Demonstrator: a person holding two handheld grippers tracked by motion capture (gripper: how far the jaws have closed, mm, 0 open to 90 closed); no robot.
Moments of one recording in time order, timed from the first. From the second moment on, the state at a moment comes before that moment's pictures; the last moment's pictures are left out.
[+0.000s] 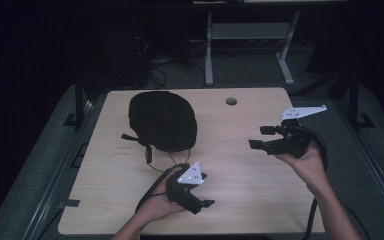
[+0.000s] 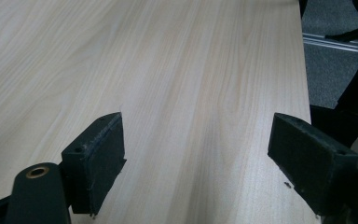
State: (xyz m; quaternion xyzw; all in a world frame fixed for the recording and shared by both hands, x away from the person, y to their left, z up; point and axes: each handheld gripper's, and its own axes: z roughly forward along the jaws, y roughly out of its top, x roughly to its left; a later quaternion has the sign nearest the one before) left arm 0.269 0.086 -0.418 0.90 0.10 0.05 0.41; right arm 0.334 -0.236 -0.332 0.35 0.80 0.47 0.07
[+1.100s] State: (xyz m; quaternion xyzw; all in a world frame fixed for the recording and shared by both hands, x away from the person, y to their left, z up) left arm 0.268 0.084 -0.422 0.91 0.10 0.05 0.41; right arm 0.297 -0.277 -0.384 0.40 0.79 0.45 0.08
